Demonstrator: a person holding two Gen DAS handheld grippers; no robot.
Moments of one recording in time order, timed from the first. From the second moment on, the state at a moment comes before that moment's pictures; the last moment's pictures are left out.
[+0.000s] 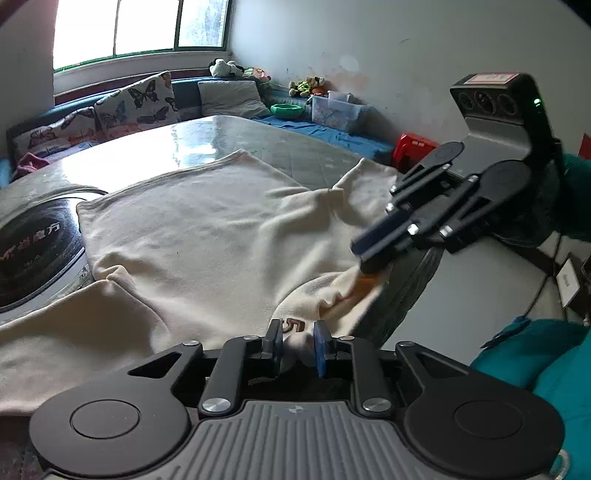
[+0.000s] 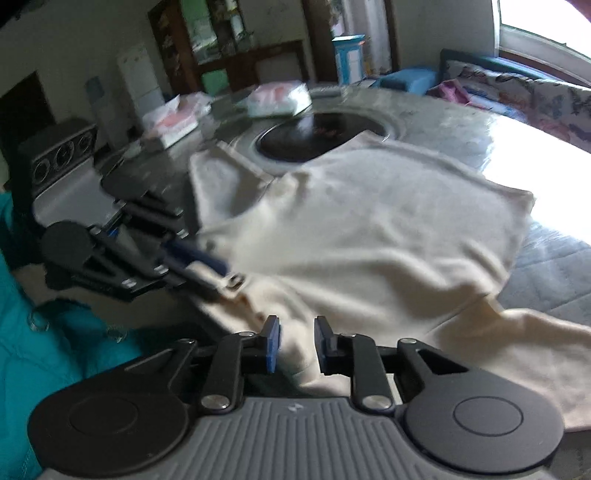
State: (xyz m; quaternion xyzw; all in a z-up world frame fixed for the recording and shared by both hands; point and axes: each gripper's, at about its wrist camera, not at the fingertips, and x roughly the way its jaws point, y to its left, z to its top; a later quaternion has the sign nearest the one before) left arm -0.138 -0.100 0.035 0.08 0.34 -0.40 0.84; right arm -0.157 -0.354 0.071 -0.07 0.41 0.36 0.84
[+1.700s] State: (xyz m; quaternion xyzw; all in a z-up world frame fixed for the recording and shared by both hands) left arm -0.026 -0.078 0.003 0.03 0.32 -0.26 0.91; right arm 0.061 -0.407 0.029 -0.04 0.39 0.12 0.91
